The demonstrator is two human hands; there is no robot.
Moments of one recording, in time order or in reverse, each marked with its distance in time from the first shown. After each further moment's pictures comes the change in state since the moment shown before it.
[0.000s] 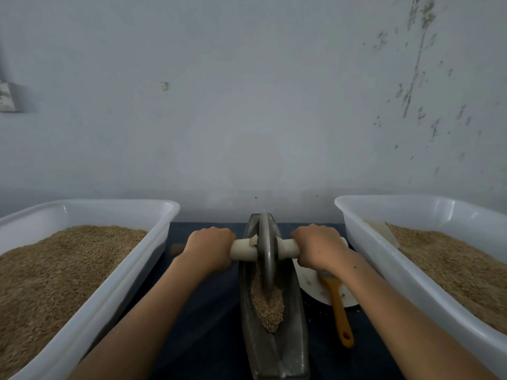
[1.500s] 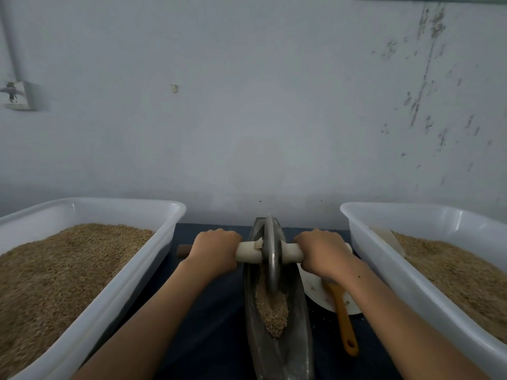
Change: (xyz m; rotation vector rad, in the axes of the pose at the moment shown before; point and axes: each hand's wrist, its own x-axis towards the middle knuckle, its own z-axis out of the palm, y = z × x) left_hand 0.004 -0.005 0.008 -0.022 0.093 0.050; right_hand 0.005 0.001 0.004 0.003 0.065 -0.034
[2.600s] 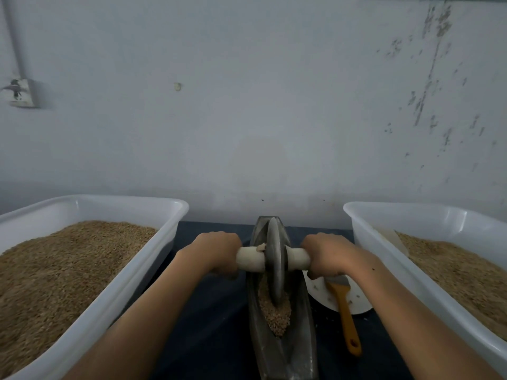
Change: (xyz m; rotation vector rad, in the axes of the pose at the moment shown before) left_hand -0.001 -0.002 -0.011 -0.051 -0.264 -0.028; right_hand -0.005 0.003 -0.010 0.023 -0.222 -0.028
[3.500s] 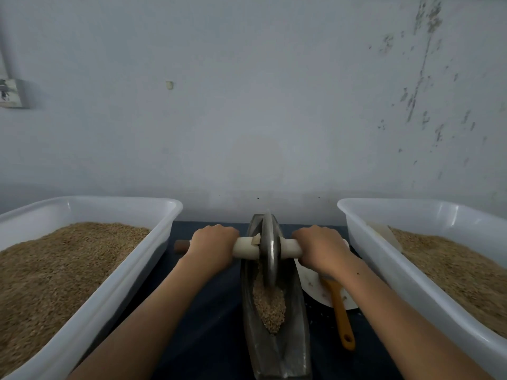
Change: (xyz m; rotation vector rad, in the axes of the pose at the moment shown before) left_hand 0.003 0.006 0.007 0.076 0.243 -0.035; right_hand 0.007 -0.002 0.012 -0.027 0.276 0.040
